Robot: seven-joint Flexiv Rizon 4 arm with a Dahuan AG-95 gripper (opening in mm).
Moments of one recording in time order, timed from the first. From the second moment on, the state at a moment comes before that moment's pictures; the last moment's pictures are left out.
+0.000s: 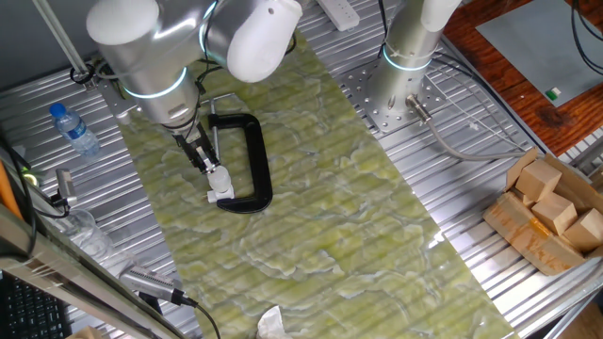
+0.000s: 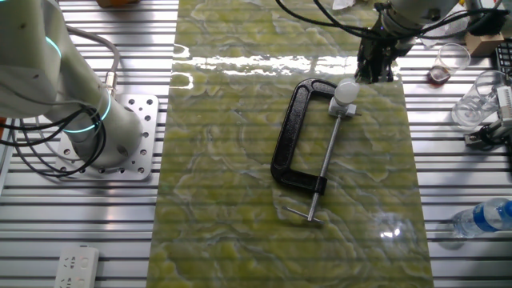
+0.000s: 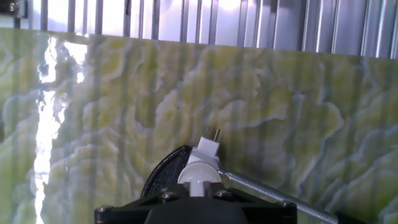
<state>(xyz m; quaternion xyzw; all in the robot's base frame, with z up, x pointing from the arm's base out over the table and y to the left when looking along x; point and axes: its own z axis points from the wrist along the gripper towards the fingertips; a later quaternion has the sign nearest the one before) 0.580 0.074 0.145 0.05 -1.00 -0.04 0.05</state>
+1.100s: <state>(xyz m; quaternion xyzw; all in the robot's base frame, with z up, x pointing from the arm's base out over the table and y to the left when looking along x) 0.584 0.071 0.112 -0.09 -0.99 -0.03 0.05</state>
